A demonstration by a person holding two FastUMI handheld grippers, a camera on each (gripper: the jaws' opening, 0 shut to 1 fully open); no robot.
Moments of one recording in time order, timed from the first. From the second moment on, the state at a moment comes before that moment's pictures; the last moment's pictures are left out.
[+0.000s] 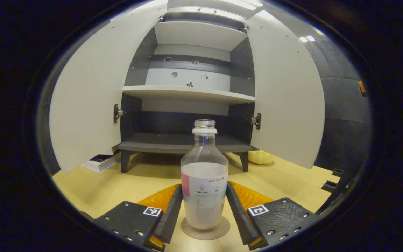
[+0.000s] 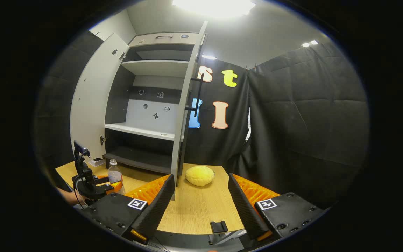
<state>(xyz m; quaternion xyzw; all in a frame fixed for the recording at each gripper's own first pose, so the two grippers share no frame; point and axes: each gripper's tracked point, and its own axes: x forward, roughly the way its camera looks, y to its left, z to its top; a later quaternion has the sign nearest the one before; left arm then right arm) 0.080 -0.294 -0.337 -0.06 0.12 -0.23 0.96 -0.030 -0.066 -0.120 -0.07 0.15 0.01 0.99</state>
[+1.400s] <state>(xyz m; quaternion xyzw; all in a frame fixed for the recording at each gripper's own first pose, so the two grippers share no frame) 0.048 -0.277 -0.231 -0.02 0.10 -0.20 0.97 -0.004 -0.066 -0.087 -0.01 0.10 0.03 0.99</state>
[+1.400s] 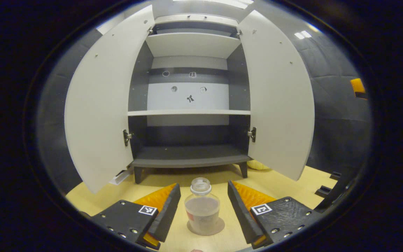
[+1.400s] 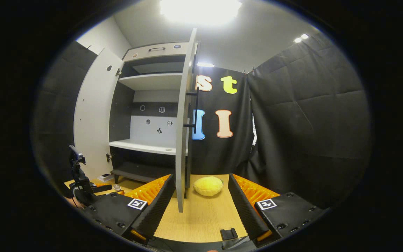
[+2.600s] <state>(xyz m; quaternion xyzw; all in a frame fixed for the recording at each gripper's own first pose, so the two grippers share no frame) 0.045 -0.059 -0.076 -0.03 0.05 -0.04 1.00 0.162 -0.087 -0.030 0.04 0.05 -0.11 0.99</state>
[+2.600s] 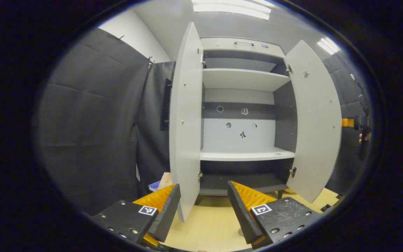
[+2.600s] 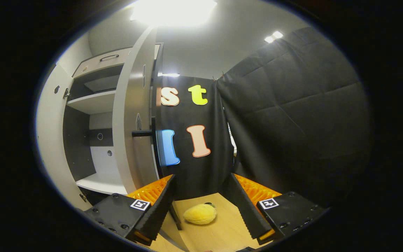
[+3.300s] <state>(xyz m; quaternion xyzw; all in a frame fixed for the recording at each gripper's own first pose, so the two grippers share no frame) 0.084 -0.003 -0.077 -0.05 0.03 -0.03 1.00 0.151 -0.022 -0.024 0.04 0.04 -0.06 1.00</state>
